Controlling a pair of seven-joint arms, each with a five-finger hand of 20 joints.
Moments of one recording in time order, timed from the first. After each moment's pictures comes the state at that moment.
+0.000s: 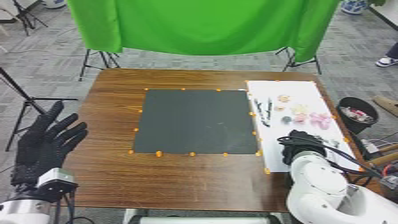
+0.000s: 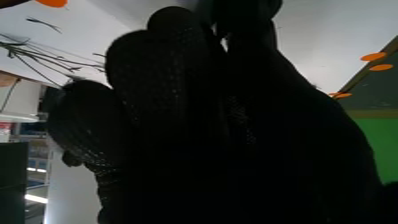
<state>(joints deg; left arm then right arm) 145.8 -42.6 -104.1 -131.4 18.3 19.7 33.0 -83.4 -35.2 47.8 -123.2 -113.7 -5.9 74.4</state>
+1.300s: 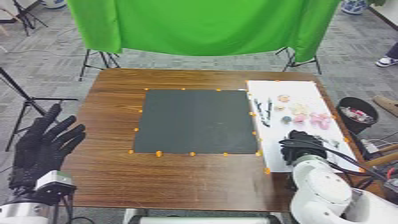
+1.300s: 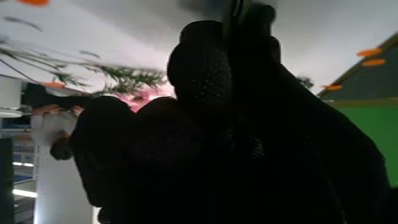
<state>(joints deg) 147.3 -42.2 -104.5 -131.4 17.4 19.9 34.5 -83.9 -31.8 45.5 -123.2 -116.7 -0.1 70.1</state>
